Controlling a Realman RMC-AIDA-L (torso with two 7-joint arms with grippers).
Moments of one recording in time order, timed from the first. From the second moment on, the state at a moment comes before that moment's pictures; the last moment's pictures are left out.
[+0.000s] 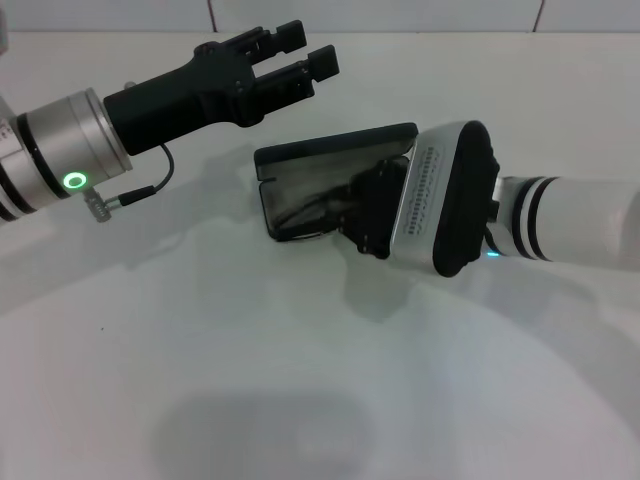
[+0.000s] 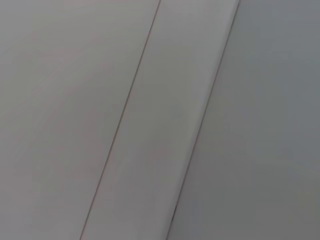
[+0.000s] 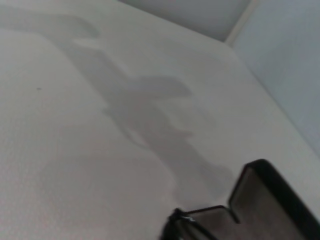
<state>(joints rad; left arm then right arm) -0.55 -2.09 0.77 0.52 1.51 1.54 -1.34 0.68 2.03 -2.15 -0.87 -1.47 -0.34 1.37</state>
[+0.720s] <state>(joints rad) -0.55 -2.09 0.77 0.52 1.51 1.54 -1.32 0.67 2.03 -2.18 -0.90 -1.41 -0.24 1.38</state>
